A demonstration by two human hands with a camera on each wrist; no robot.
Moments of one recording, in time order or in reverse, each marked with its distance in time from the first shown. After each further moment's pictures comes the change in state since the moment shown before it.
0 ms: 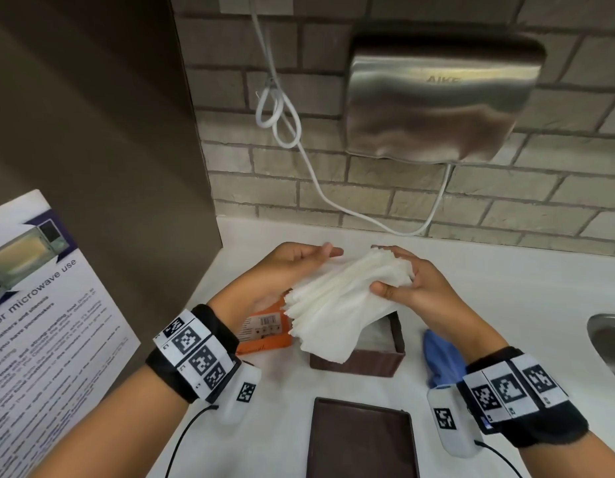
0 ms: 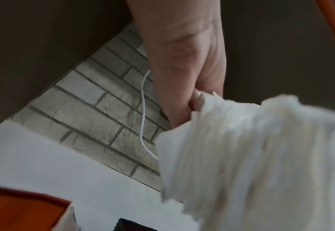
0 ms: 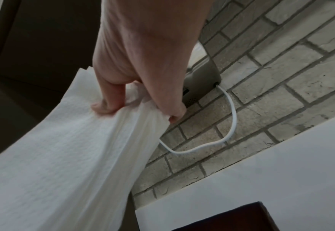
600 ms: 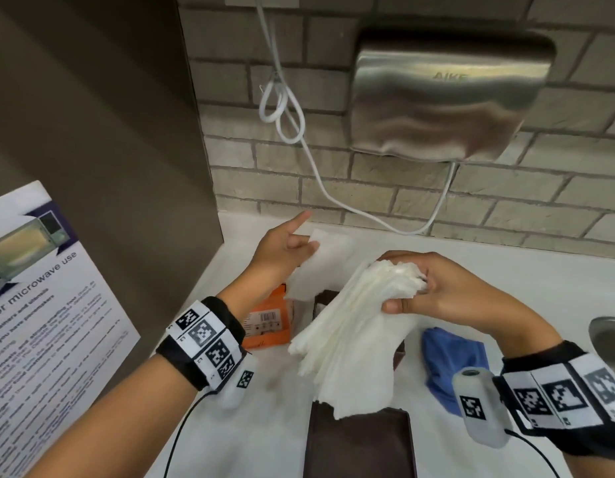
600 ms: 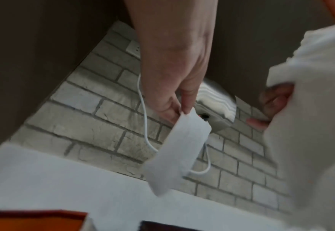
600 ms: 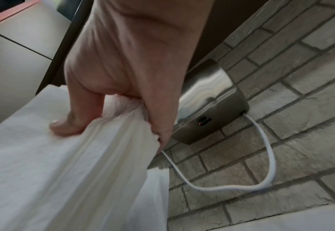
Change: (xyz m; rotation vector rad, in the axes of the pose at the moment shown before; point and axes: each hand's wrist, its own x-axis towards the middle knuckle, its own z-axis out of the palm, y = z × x) left_hand 0.015 -0.007 -0.007 0.165 0.351 0.102; right_hand -0.015 -0.050 -0.011 -0.353 -0.315 -0.028
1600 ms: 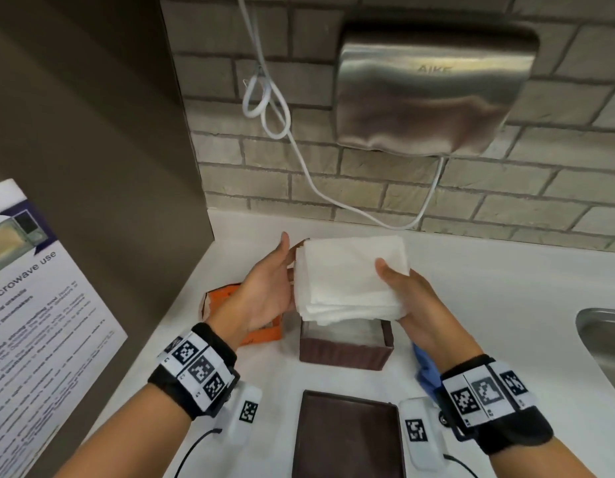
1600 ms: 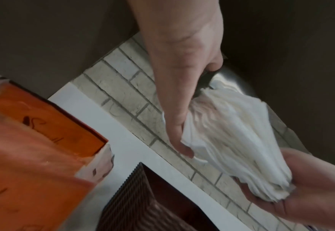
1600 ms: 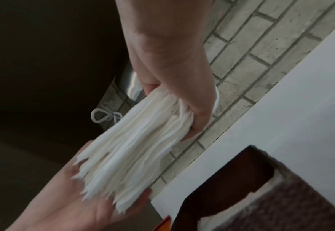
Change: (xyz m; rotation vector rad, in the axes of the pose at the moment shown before) left_hand -0.021 -0.024 0.014 -0.736 -0.321 -0.337; right_hand 0.020 0.076 0.034 0.821 0.505 0.361
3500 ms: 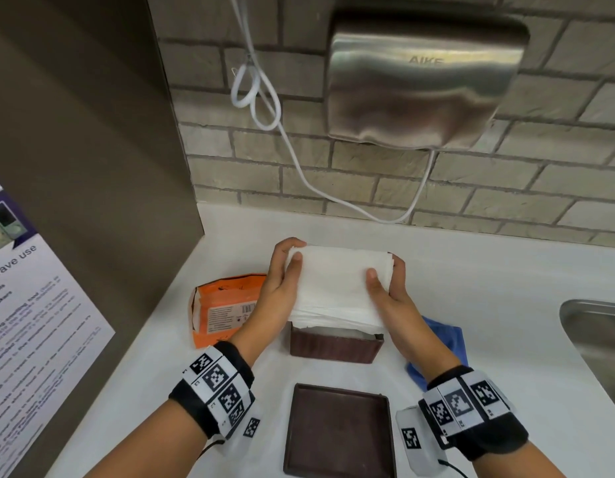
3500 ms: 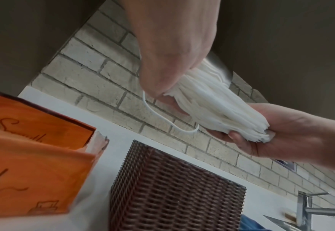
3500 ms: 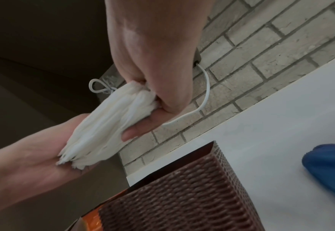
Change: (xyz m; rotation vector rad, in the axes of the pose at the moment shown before) left_hand 0.004 -0.045 0.019 0.471 0.245 0.534; right_hand -0.011 0.030 -0.002 -0.316 -0.040 -0.260
